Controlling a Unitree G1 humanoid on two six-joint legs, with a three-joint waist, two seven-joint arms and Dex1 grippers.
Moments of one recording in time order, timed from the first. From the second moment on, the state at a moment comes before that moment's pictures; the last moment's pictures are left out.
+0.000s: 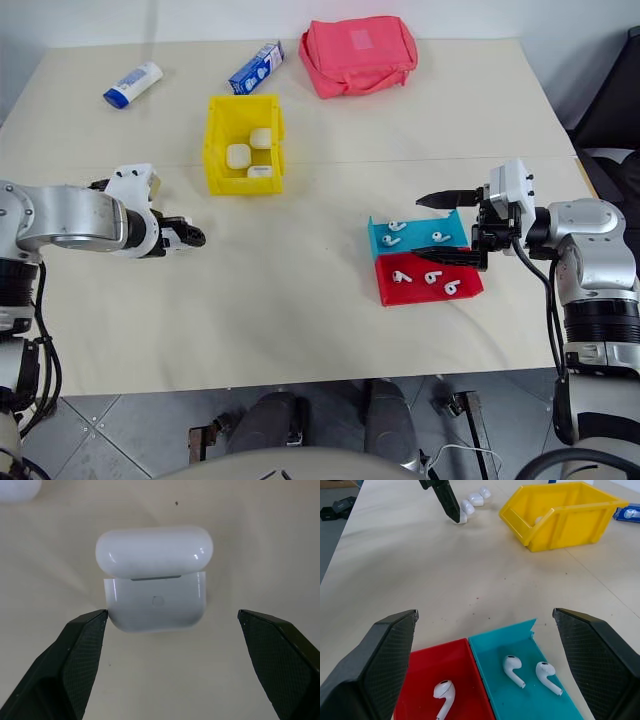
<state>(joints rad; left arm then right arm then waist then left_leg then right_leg) -0.79 0.91 -0.15 0.25 -1.96 1.35 1.20 -0.56 -0.78 -0.05 0.34 0.49 0.11 1.52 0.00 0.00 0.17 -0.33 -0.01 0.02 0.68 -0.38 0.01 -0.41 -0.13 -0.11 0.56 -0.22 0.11</state>
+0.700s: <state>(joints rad) -0.81 0.91 -0.18 0.34 -1.94 1.35 1.19 -0.53 -0.79 -0.05 0.32 0.49 0.11 1.52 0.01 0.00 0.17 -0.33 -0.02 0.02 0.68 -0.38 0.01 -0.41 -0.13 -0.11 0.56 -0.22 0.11</state>
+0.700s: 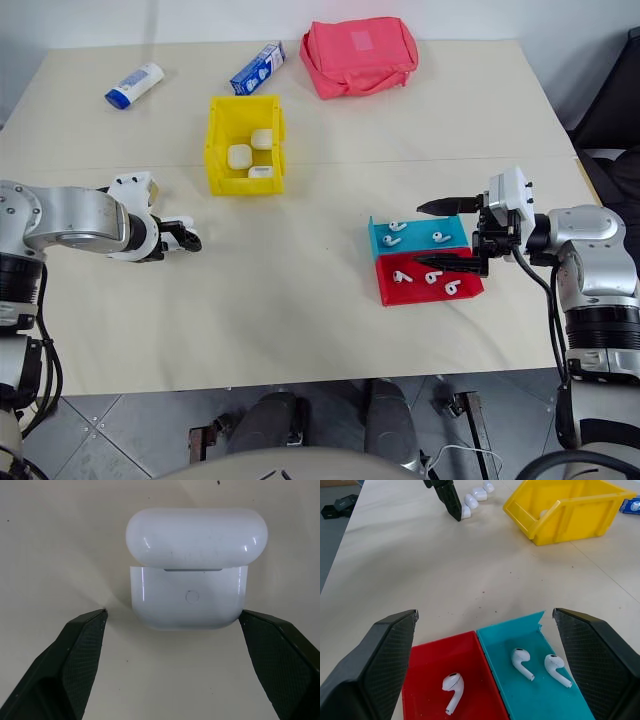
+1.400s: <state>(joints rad) -0.86 0.84 -0.09 0.39 -1.63 1.47 1.00 -0.53 -0.79 -0.05 0.32 0.49 0.12 1.51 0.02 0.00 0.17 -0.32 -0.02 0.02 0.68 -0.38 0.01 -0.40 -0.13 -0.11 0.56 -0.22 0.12</state>
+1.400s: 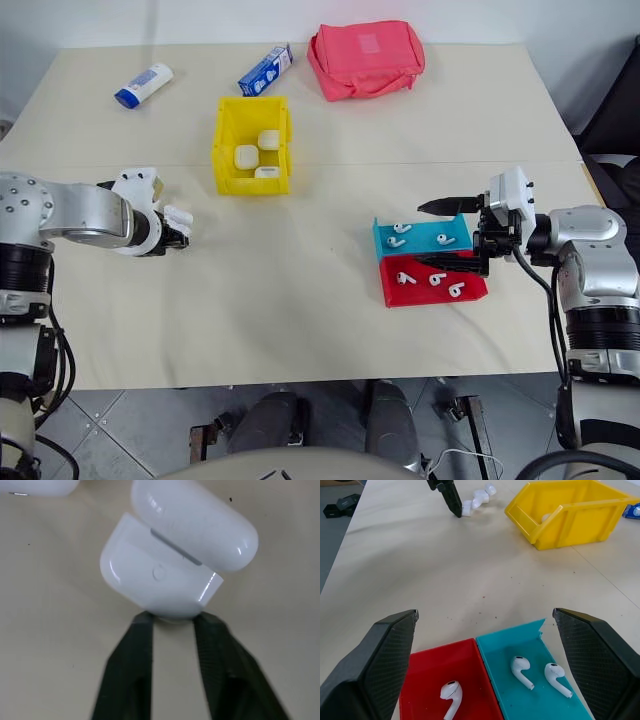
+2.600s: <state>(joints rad) -1.12 1.06 -0.65 0.34 -0.56 1.28 -0.61 -0.44 -0.83 -0.11 0.23 0.48 0.16 1.48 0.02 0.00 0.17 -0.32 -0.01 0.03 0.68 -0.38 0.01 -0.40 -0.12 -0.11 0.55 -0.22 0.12</state>
